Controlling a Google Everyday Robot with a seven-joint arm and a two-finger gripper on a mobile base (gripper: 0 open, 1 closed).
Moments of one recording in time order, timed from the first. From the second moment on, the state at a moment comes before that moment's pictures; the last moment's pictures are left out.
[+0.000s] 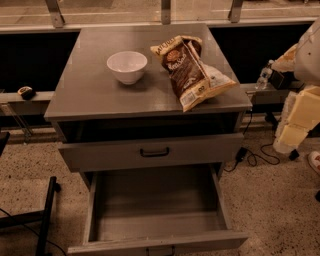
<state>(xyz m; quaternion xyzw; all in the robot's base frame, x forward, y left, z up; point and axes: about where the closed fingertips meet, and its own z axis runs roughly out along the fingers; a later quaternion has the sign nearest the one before) 0.438 -0.217 0.976 -0.60 0.78 -0.03 0.16</state>
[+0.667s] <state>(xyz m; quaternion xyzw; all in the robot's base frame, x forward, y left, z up) 0.463 -0.210 0.970 -0.58 0.80 -0.02 0.18</state>
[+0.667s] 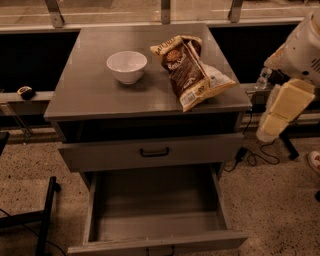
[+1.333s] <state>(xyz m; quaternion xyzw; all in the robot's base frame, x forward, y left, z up) 0.617 -0.158 0.980 -0.48 0.82 -0.01 0.32</state>
